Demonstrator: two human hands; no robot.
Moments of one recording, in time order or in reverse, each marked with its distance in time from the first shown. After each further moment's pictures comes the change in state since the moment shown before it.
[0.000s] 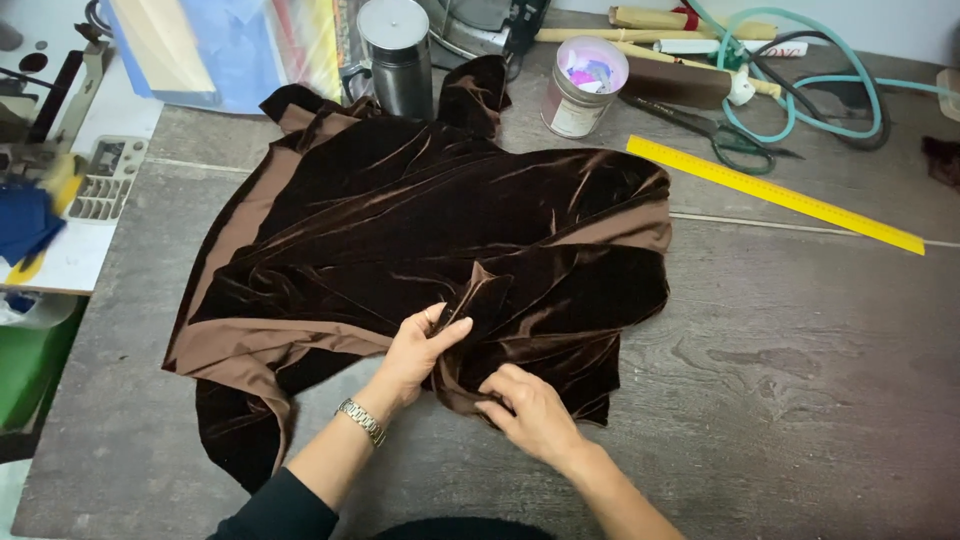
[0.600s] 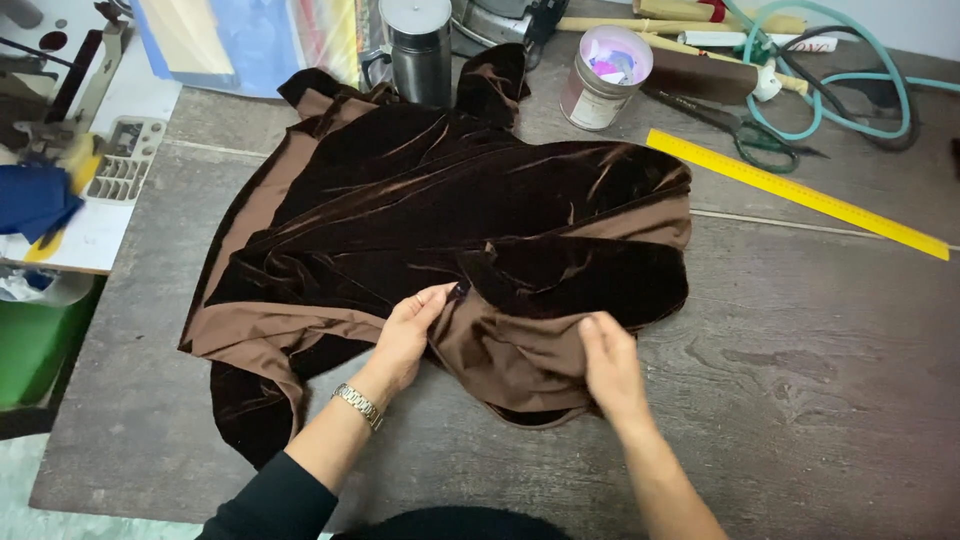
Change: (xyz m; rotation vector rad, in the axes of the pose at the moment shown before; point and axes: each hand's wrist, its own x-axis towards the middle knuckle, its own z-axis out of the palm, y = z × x) left_hand 0.015 -0.011 -0.028 -0.097 0.136 -0.026; right_hand 0.001 0.055 -0.039 0.526 0.479 0.359
